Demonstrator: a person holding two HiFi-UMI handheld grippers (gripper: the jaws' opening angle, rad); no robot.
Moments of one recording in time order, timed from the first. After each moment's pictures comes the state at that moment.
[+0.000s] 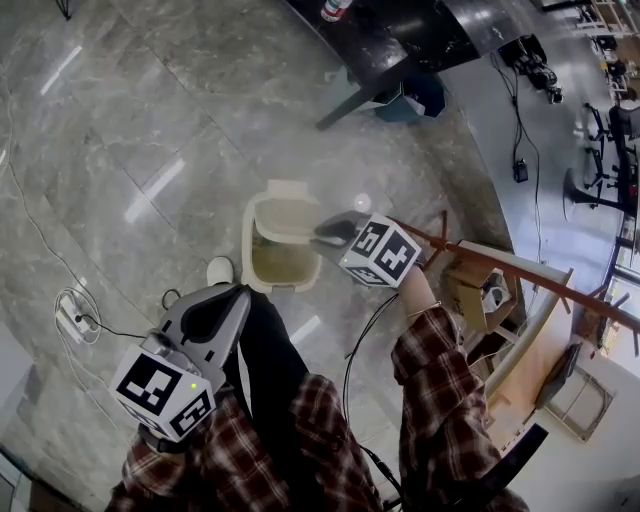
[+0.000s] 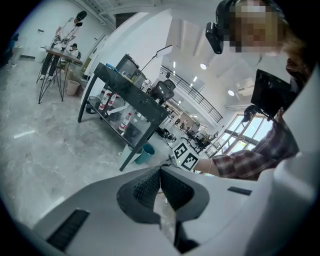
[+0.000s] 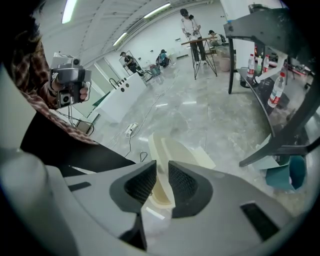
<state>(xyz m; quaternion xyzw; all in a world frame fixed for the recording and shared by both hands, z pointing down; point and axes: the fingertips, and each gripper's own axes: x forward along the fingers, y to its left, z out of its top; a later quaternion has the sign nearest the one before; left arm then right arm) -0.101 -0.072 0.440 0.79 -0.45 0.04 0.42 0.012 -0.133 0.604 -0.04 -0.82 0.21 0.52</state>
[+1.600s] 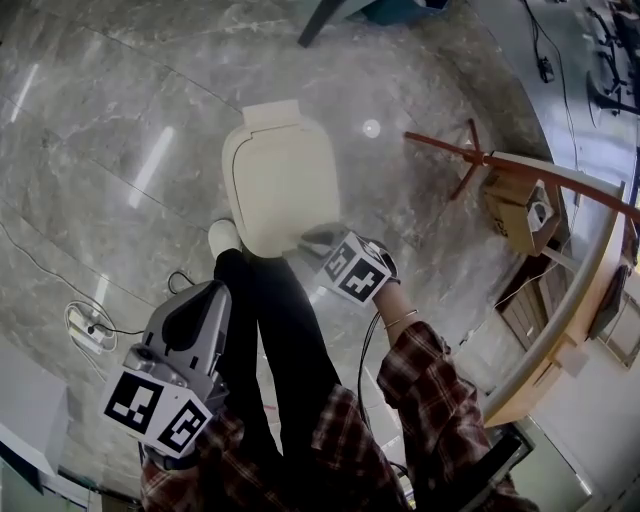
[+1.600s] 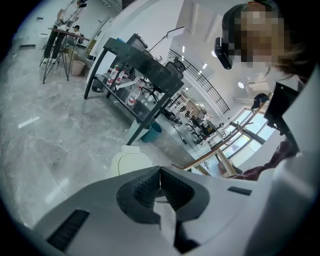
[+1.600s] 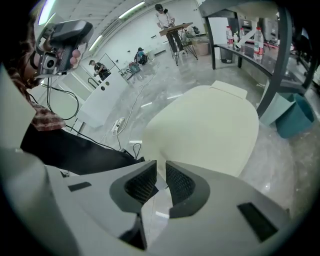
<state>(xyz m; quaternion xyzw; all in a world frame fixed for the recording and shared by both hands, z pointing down) -0.075 -0.017 0.590 0.76 -0.43 0.10 0.48 0.063 0.019 0.799 0.05 -0.80 0.27 0.53</state>
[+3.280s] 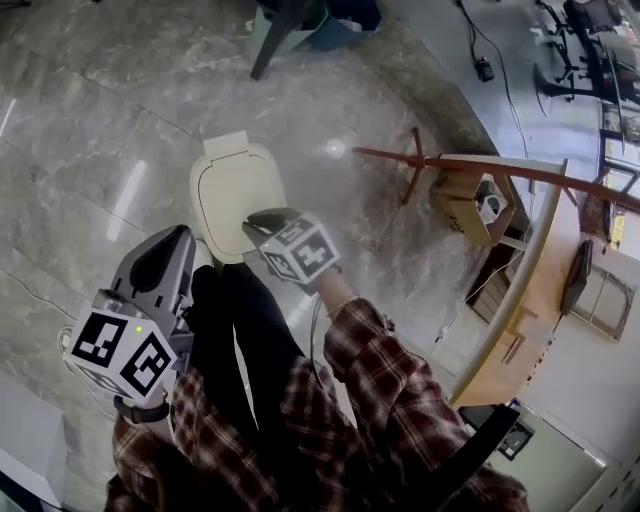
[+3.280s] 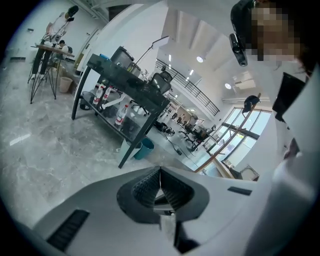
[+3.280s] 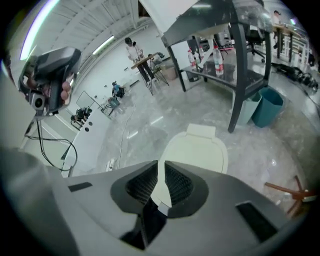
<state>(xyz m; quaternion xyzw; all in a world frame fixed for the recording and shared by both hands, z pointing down) -0.070 -0.094 0.502 0.80 -0.42 0.07 0.43 0.026 -0.061 0.695 0.22 -0.81 0.36 0.41</state>
